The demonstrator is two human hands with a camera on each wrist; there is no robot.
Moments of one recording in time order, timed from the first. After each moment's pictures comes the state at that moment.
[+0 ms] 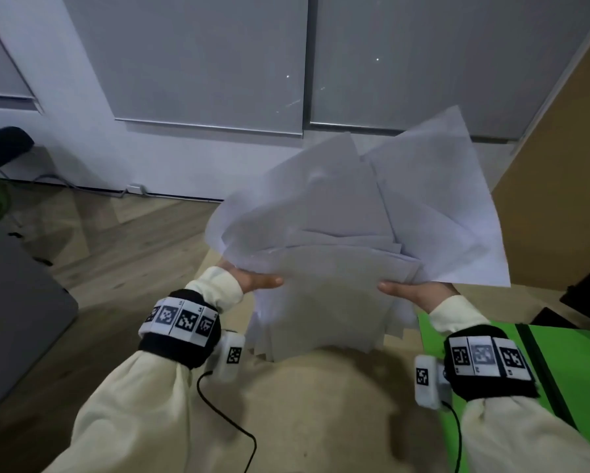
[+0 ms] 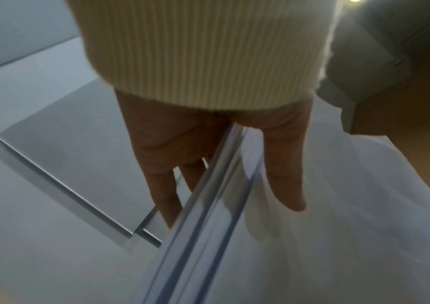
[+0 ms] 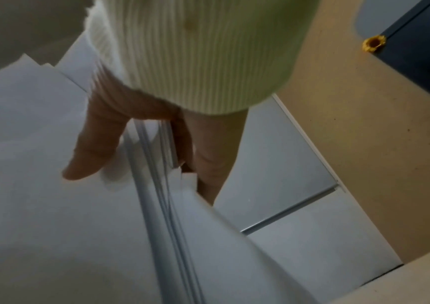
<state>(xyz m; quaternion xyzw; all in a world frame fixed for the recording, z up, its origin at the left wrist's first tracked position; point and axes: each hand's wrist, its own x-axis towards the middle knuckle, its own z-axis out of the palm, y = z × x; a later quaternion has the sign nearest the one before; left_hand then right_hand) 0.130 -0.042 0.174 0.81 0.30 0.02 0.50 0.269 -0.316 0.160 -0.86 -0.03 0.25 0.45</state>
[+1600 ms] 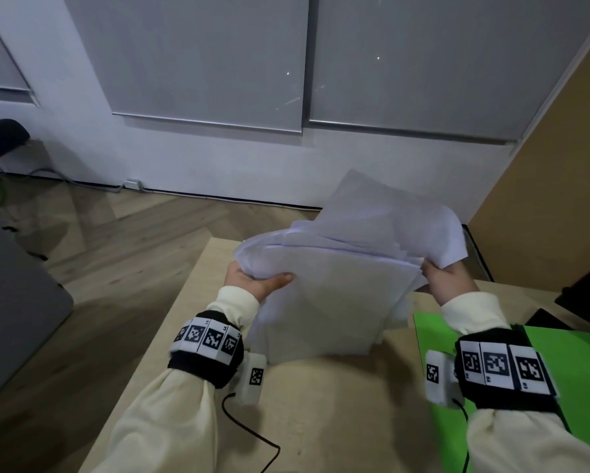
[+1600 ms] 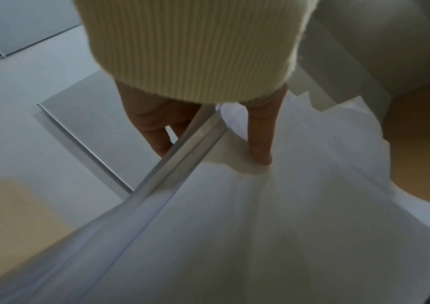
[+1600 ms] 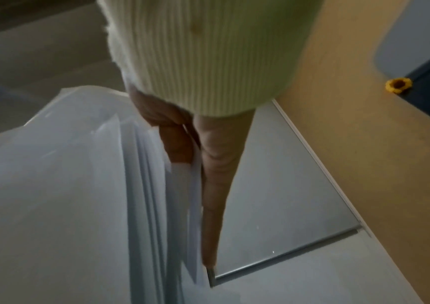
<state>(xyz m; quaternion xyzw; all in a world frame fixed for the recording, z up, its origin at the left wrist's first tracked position) 0.139 -0.069 0.133 0.65 0.29 0.23 0.67 0.285 -0.319 0.169 -0.84 -0.04 0.11 0.53</state>
